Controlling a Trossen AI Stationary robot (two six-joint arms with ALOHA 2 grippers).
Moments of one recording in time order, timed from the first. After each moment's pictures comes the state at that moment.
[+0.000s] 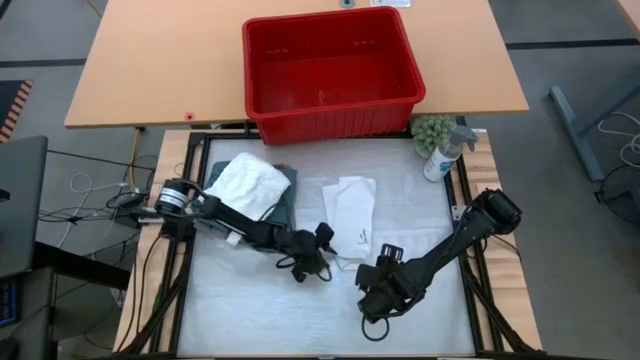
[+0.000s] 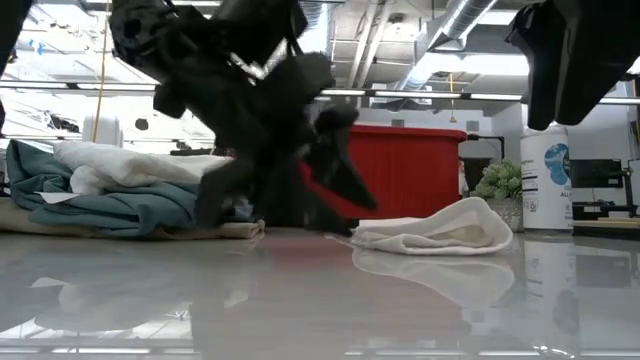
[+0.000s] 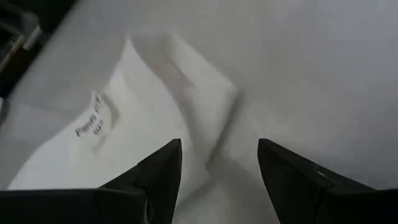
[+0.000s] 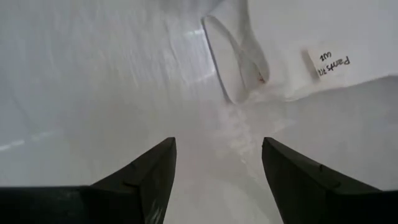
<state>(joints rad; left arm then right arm) -0.18 1.94 0.93 0.40 -0.06 0.68 0.62 1.85 1.50 -1.18 0.31 0.87</state>
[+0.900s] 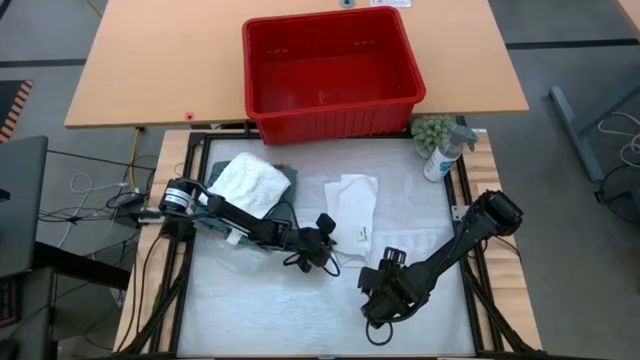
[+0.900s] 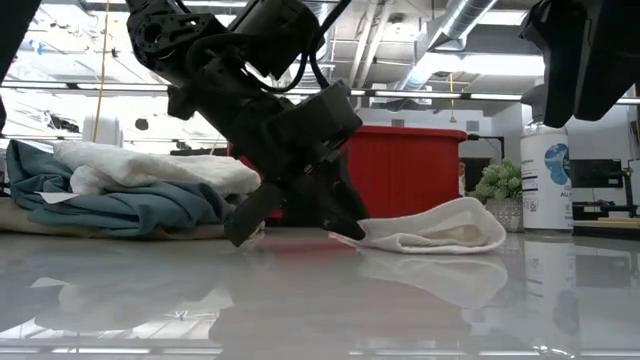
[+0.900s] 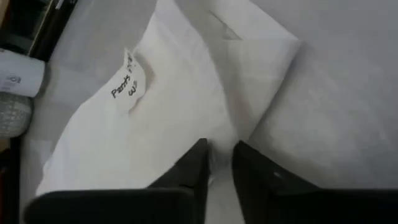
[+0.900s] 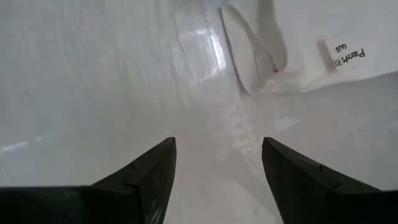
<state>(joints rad) -0.16 1.97 0.99 0.32 -0.25 0.75 0.64 1.85 1.50 -1.18 0.31 0.92</state>
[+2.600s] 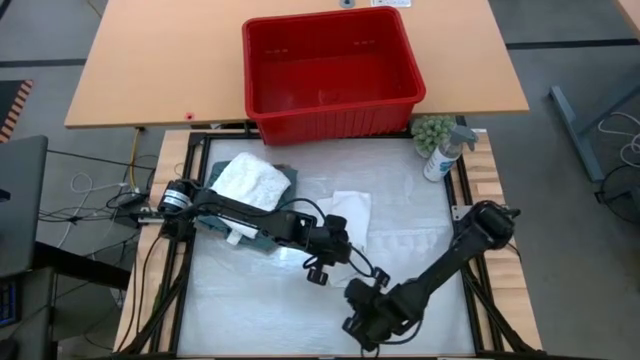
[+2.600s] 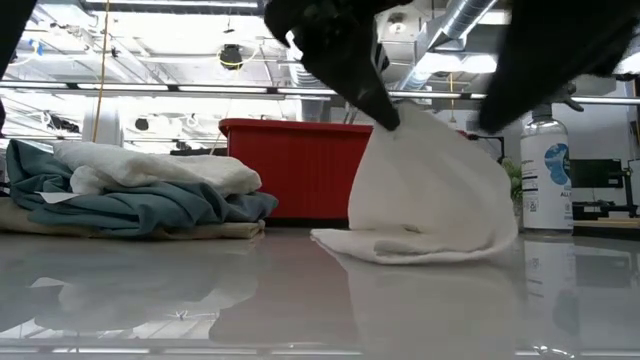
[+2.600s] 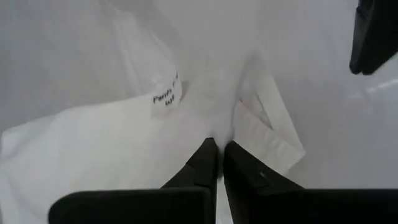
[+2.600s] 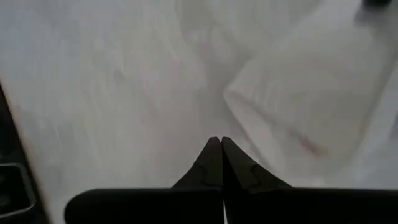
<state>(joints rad) -0.19 1.97 1.57 -0.50 -0.06 0.19 0.70 1.97 1.50 -0.78 0.51 1.20</state>
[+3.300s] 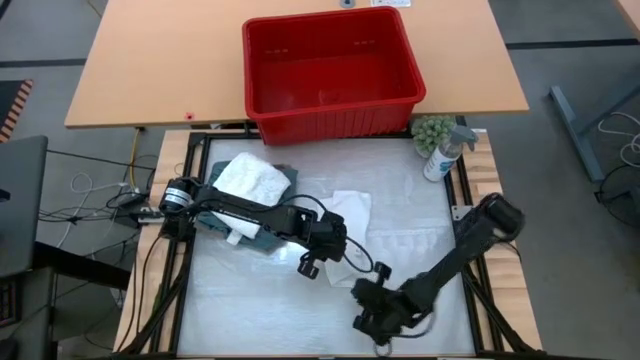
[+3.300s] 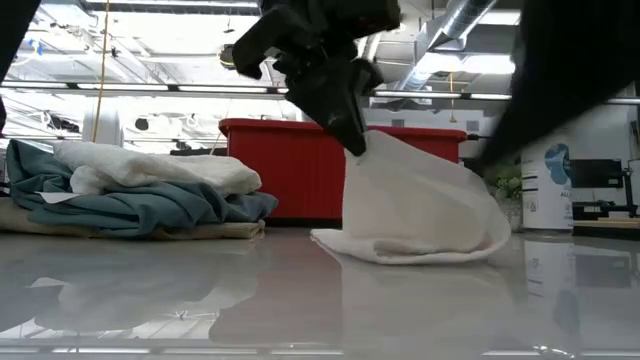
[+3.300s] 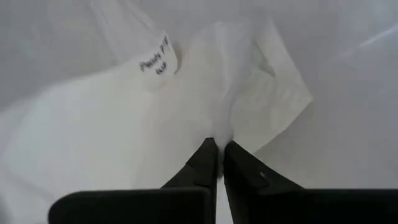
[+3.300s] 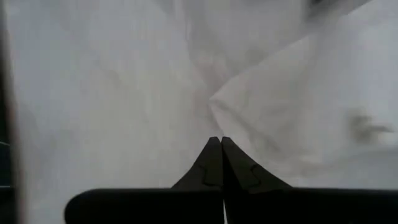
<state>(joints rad) -0.16 1.97 1.57 -0.62 -0.03 0.34 0.72 1.89 1.28 -0.57 0.62 1.01</state>
